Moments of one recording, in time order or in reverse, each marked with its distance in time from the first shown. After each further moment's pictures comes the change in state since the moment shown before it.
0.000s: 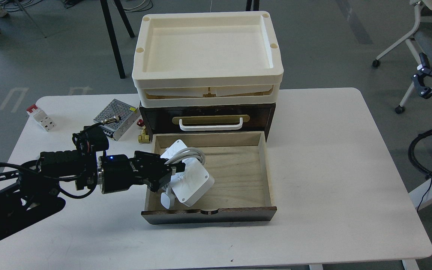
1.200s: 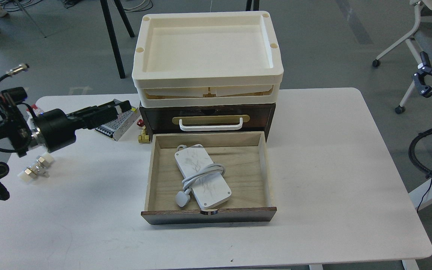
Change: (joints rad) left arm 0.020 0.274 -0.153 0.078 -0.777 -0.077 0.000; right arm 0.013 -0.004 -0.005 0.030 0.000 -0.013 0.000
